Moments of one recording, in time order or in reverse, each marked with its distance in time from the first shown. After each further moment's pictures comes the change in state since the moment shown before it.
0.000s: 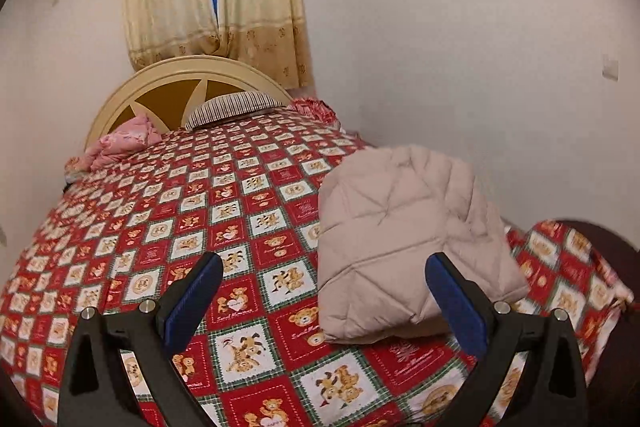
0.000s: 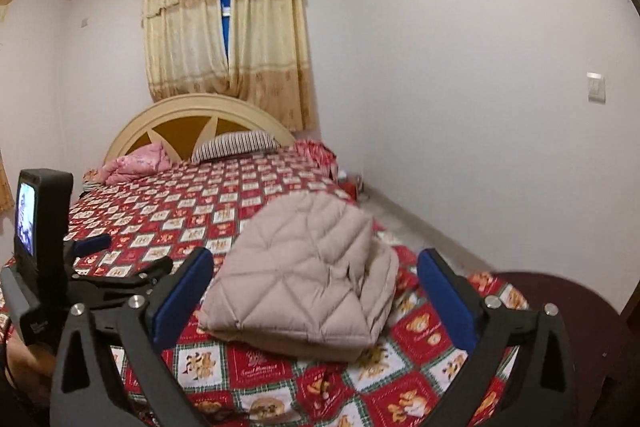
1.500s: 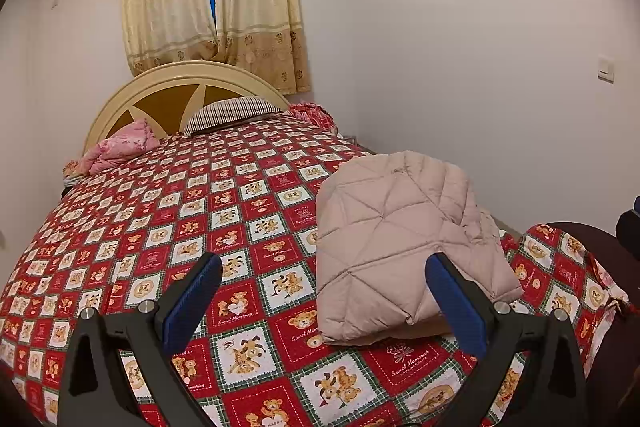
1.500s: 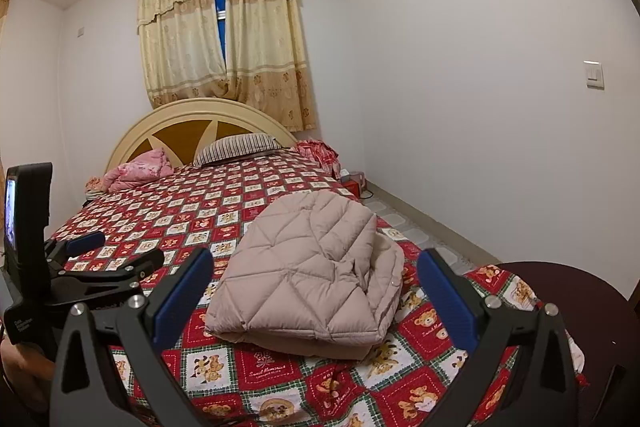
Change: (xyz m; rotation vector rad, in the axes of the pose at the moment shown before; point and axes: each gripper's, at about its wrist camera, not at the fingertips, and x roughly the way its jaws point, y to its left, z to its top) left arm -0.010 -0.001 0.001 0.018 -0.016 0.000; right arm -0.003 0.000 -0.003 0.042 0.008 0.008
